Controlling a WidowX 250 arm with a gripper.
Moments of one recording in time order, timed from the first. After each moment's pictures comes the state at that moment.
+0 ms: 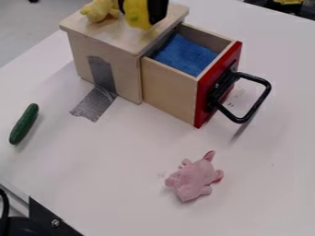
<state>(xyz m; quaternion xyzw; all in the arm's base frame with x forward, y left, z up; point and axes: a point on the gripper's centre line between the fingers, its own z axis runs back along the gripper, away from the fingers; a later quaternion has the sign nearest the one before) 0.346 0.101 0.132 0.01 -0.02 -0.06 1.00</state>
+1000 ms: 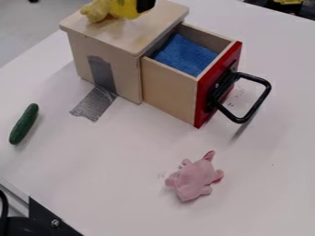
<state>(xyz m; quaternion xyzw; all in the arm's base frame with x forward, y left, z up) 0.340 0.102 0.148 0.01 0.02 -0.07 1.00</state>
